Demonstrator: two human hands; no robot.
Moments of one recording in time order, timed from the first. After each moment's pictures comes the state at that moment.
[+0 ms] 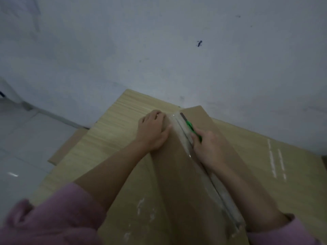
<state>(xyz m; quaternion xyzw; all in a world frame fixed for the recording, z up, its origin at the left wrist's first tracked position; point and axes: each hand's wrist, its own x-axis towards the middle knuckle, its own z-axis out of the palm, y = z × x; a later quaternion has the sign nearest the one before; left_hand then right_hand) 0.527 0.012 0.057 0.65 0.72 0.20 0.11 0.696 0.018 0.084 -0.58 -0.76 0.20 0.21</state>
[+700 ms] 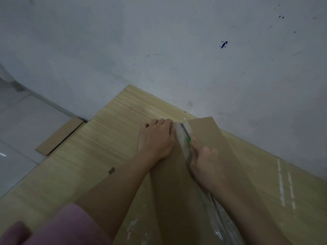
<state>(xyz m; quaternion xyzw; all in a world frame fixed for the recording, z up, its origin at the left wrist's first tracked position) 0.530 0.042 0.044 0.60 0.77 0.16 0.12 0.674 0.039 0.073 -0.56 -0.81 0.16 0.02</state>
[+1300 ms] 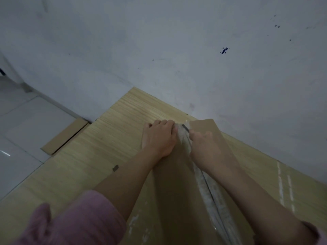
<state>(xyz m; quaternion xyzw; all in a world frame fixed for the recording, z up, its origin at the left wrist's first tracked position) 0.532 0.040 0.046 0.60 0.78 0.16 0.12 0.655 0.045 0.120 -0.51 -0.85 0.03 -0.10</state>
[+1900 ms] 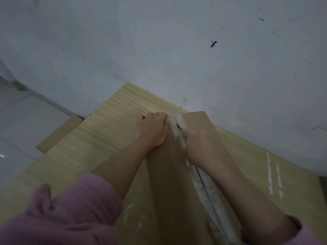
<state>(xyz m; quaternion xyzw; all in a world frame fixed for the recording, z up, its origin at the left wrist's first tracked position) 0.531 0.040 0.043 0.60 0.78 0.17 0.11 0.665 0.033 0.114 -0.52 -0.85 0.08 -0.08</state>
